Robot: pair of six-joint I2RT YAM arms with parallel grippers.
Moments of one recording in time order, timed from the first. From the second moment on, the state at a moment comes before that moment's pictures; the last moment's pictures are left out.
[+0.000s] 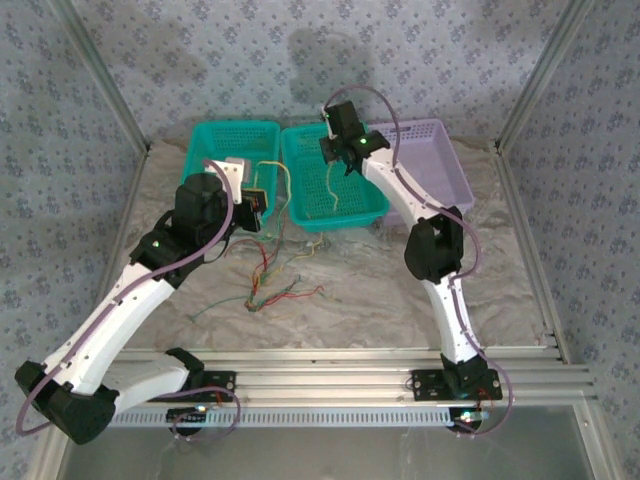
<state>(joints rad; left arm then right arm) -0.58 1.06 1.17 -0.50 -0.04 -0.34 0.50 2.32 2.32 -0.70 0.21 0.04</state>
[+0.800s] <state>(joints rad) -0.58 1.17 1.25 -0.50 -0.01 -0.40 0.43 2.45 2.45 -0.88 -0.05 0.20</state>
